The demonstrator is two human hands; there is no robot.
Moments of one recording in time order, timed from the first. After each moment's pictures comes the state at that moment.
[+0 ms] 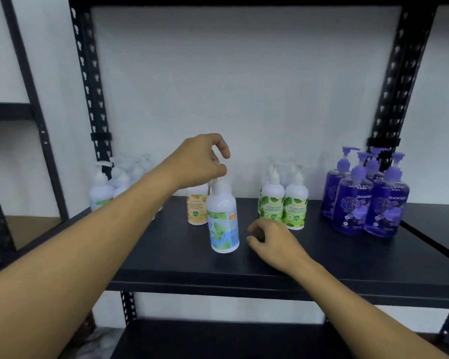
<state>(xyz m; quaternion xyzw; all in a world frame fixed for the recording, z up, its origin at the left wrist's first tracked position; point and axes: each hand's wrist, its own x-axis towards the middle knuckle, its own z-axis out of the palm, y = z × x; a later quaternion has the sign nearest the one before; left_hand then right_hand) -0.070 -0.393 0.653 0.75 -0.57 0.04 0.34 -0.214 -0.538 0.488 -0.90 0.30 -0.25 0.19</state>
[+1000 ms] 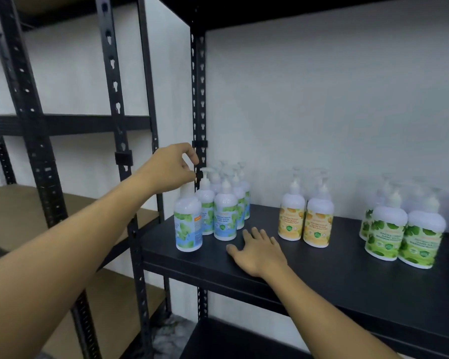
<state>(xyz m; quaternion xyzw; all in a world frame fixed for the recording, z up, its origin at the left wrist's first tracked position) 0.090 -0.235 0.649 0.85 -0.40 0.12 0.33 -0.012 -0.421 0.476 -0.96 0.24 -0.04 0.13</state>
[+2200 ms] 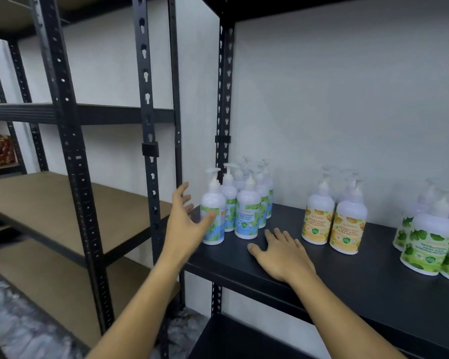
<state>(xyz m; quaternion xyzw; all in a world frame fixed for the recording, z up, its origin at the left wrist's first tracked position) 0.091 -0.228 0.499 0.72 -0.27 0.11 0.63 -0.014 -0.419 0.476 -0.96 0.24 -0.04 0.13</state>
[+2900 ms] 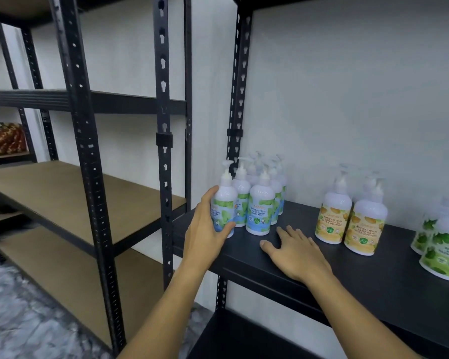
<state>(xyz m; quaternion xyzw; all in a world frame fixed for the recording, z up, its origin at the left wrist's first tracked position) 0.094 -0.243 0.464 0.74 -0.31 0.19 0.56 -0.012 -0.419 0.473 -0.96 0.24 -0.05 0.13</state>
